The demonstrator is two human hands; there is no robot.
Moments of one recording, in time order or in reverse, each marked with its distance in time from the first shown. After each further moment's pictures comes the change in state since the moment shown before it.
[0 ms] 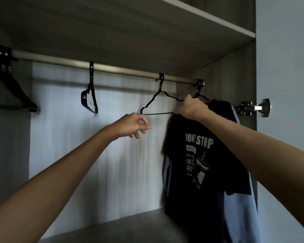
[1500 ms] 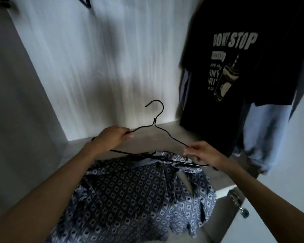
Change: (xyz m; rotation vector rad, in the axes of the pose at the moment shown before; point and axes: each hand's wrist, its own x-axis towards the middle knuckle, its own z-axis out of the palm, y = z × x) left_hand -0.156 -0.223 0.154 0.500 -0.364 -0.280; right_hand -0.236 0.170 0.285 0.920 -0.925 0.120
